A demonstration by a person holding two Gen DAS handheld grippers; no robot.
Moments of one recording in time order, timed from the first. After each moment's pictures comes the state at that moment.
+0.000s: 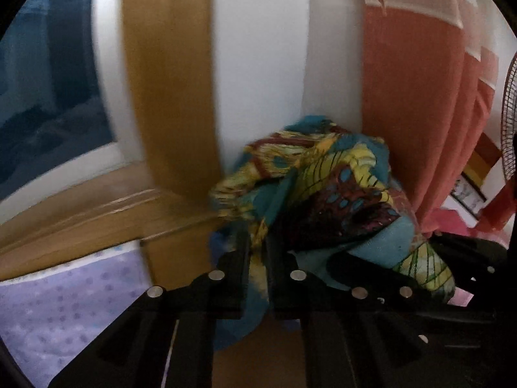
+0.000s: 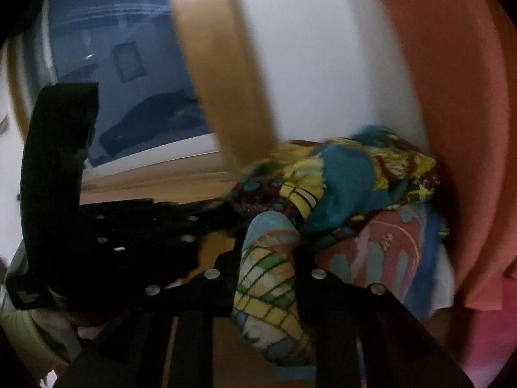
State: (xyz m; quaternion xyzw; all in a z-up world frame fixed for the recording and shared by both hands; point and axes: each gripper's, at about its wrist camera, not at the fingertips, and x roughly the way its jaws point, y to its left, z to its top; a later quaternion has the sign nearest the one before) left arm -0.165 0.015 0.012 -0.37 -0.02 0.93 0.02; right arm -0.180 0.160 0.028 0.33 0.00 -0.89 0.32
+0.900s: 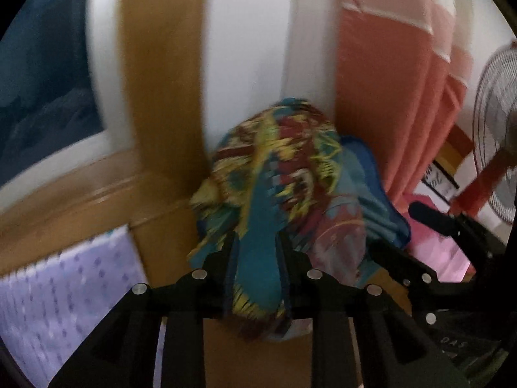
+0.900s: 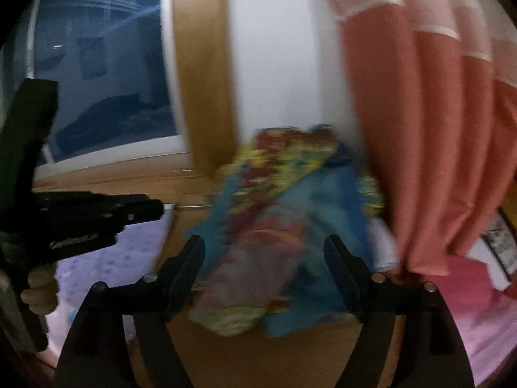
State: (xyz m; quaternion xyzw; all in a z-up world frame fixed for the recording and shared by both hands) left arm -0.168 0.023 0.019 -0.39 -0.02 0.91 0.10; right arm -0.126 0.206 0.037 0.31 0.03 -0.94 0.16
